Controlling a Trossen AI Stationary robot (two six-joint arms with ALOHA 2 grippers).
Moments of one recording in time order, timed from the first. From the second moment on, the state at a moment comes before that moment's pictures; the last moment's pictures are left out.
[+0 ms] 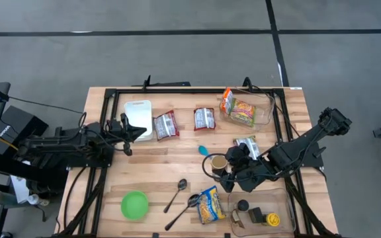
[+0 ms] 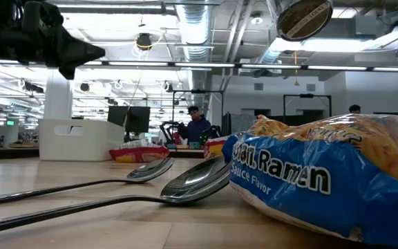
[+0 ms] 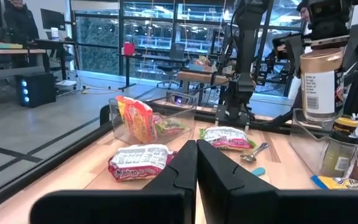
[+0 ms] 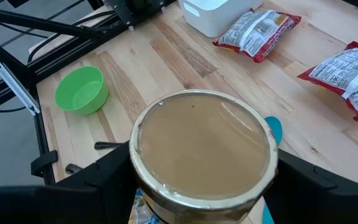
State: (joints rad) left arm 0.10 0.20 0.06 0.20 -0.17 -0.07; right arm 0.57 1.46 1.34 -0.76 0.65 0.97
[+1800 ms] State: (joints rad) left arm 0.10 0.20 0.05 0.20 -0.17 -0.07; right arm 0.58 1.46 1.34 -0.14 0.23 0.59
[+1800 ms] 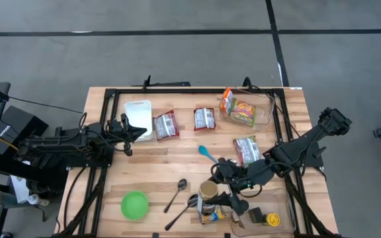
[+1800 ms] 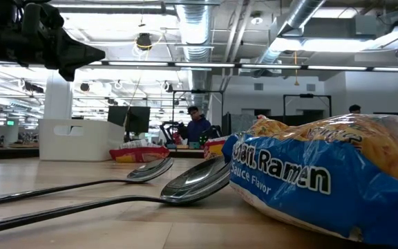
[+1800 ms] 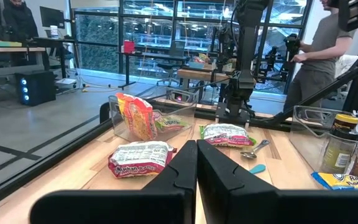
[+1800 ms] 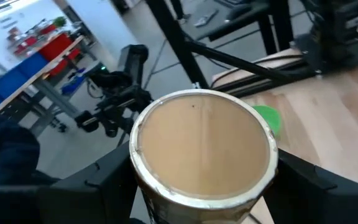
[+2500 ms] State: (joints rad) left arm 0.10 0.20 0.05 0.20 -0.17 -0.07; right arm 0.63 1.46 1.34 -0.17 0.20 0.35
